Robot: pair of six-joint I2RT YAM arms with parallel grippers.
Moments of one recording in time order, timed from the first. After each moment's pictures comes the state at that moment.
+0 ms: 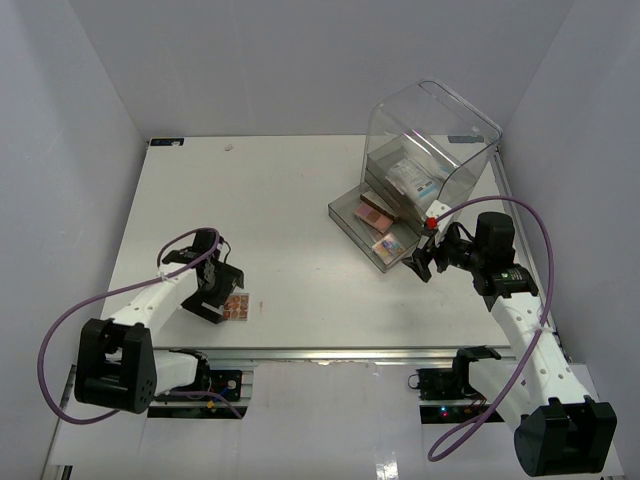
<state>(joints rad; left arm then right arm) -0.18 1.21 0.67 -0.82 -0.09 -1.29 0.10 0.86 0.67 -0.34 -0.71 -0.55</state>
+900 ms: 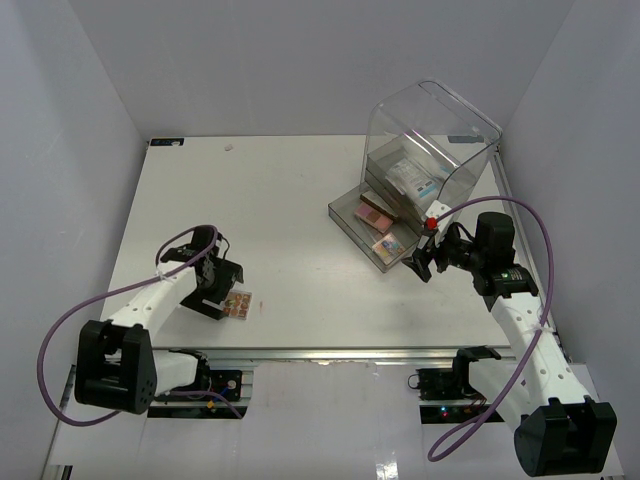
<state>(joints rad) -0.18 1.22 0.69 -0.82 -0.08 -1.35 0.10 0.86 0.67 -0.34 -0.72 -0.56</state>
